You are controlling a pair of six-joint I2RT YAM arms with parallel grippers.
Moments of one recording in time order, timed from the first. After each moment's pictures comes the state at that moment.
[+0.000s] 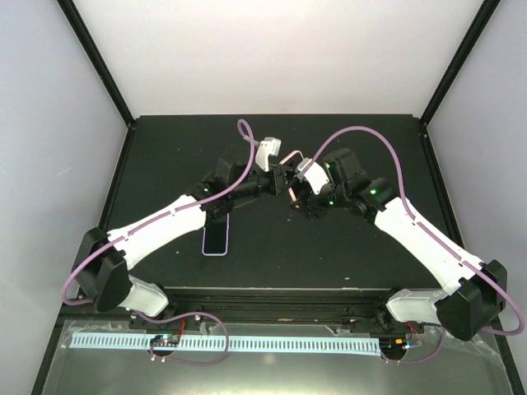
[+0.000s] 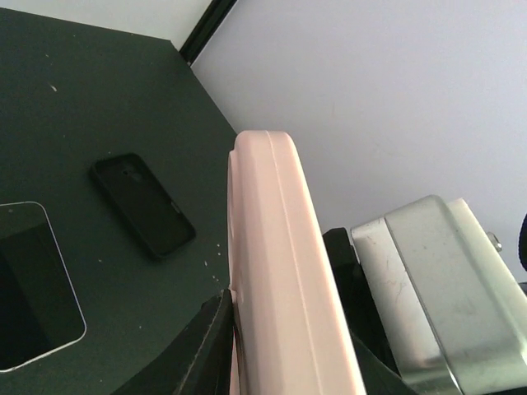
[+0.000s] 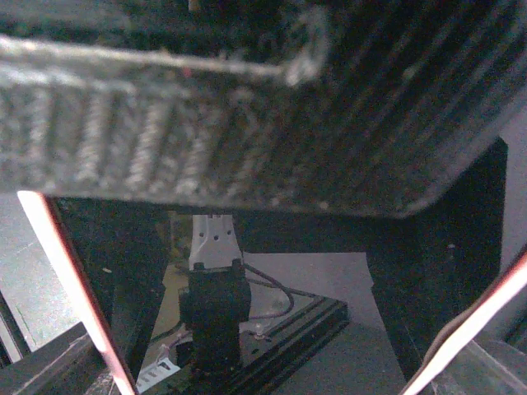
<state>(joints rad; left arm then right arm) -0.75 1.44 1.11 0.06 0.33 -0.67 0.61 1.27 1.15 -0.70 -0.22 -0.20</state>
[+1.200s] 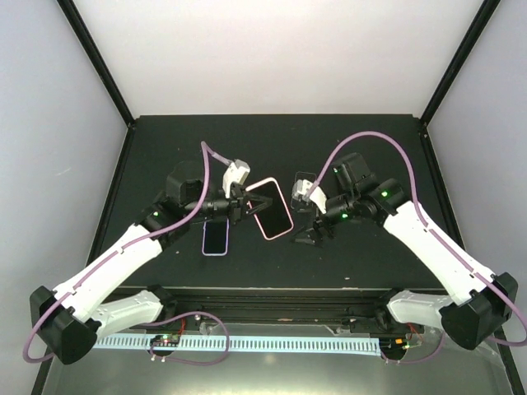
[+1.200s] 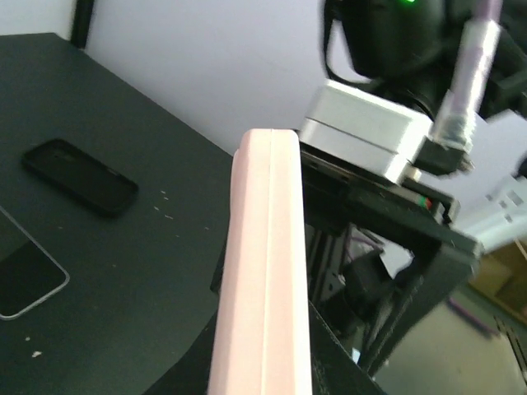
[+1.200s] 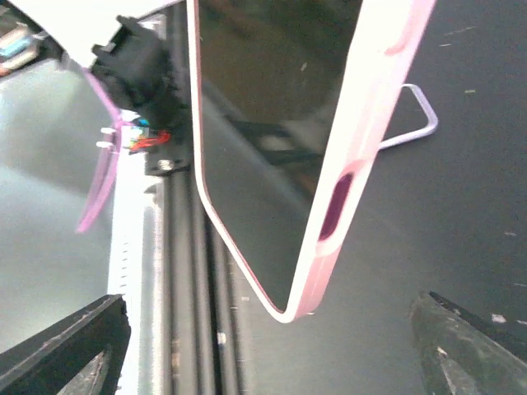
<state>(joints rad) -0.62 1.04 0.92 -0.13 0.68 -0.40 0.58 1.19 1.16 -0.89 -0.73 -0.42</state>
